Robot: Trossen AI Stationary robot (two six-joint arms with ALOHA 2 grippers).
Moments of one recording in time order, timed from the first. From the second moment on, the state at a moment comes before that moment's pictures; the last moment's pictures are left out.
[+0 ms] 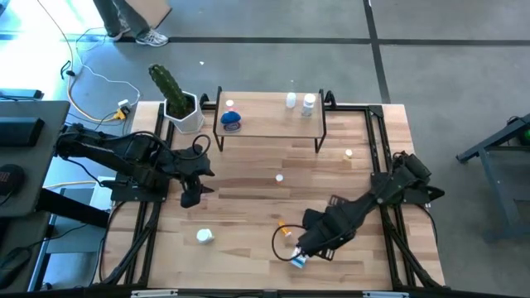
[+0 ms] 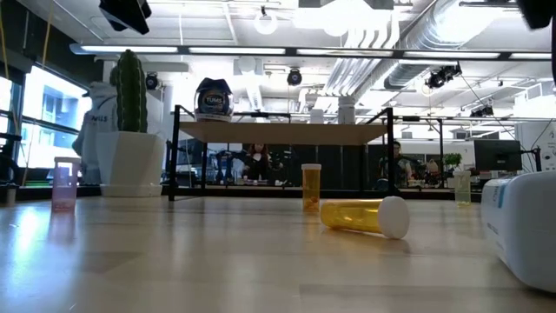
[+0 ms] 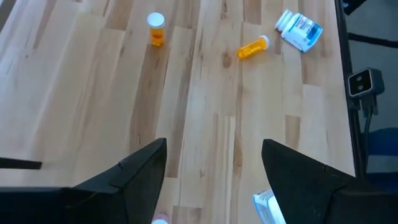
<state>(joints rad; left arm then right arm) -0.11 1.04 1.09 -0.96 -0.09 -0.36 0.60 1.87 1.78 -1.57 0.02 0.94</state>
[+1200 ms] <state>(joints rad) -0.11 1.04 1.09 -0.91 -0.07 -0.58 0.82 1.30 1.06 -1.10 0.15 0.84</state>
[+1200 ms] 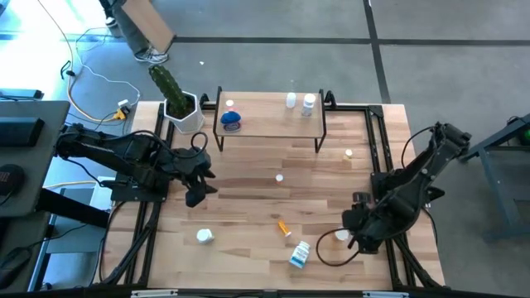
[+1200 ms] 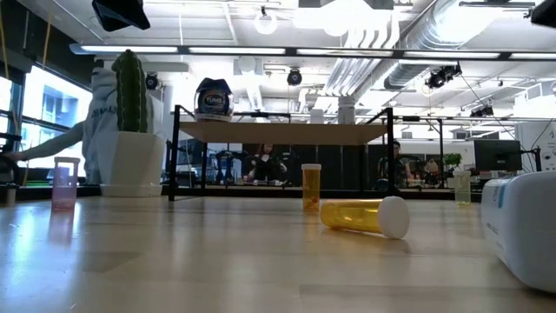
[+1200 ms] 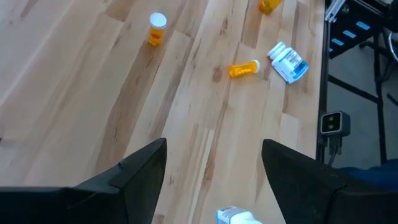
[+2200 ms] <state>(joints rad) -0.11 1.04 1.09 -0.91 -0.04 -0.57 0.82 1.44 1.04 -1.04 0.05 0.79</state>
